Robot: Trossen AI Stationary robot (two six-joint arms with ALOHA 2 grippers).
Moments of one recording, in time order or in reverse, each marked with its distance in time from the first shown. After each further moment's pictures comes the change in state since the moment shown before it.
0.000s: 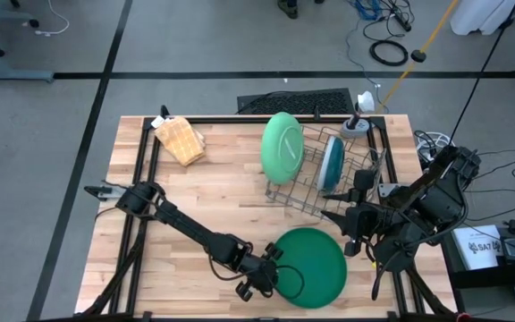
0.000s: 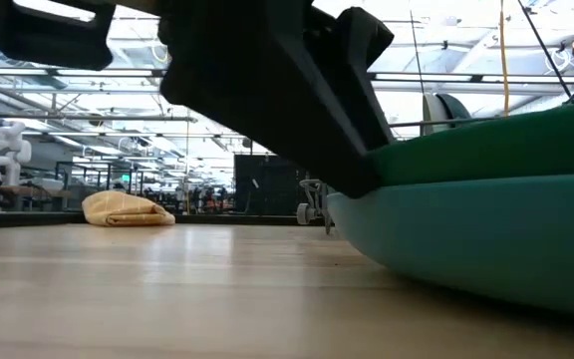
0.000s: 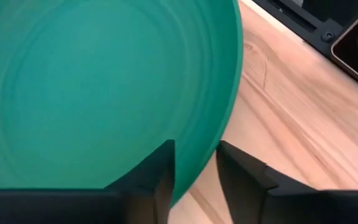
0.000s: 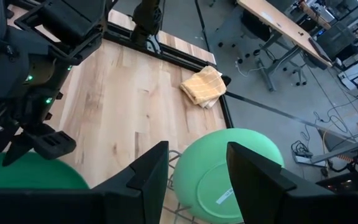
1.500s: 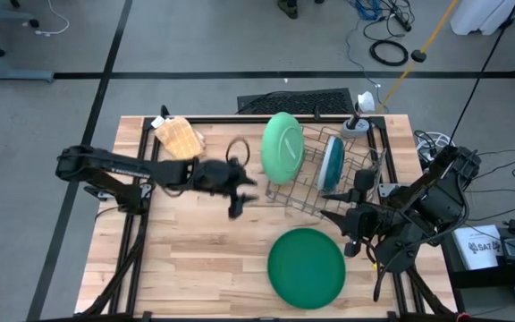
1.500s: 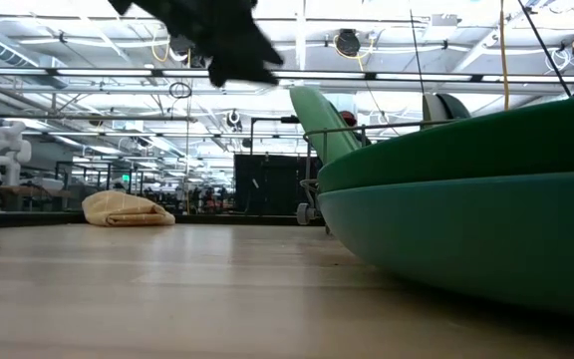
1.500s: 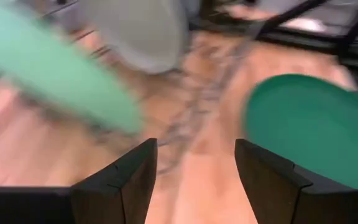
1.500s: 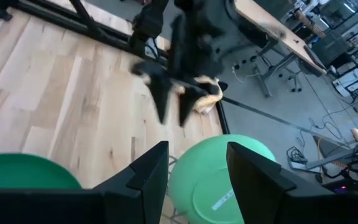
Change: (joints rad) left arm 0.470 -0.722 -0.541 0.181 -0.005 -0.453; right arm 0.001 0.000 0.000 0.027 0.018 -0.041
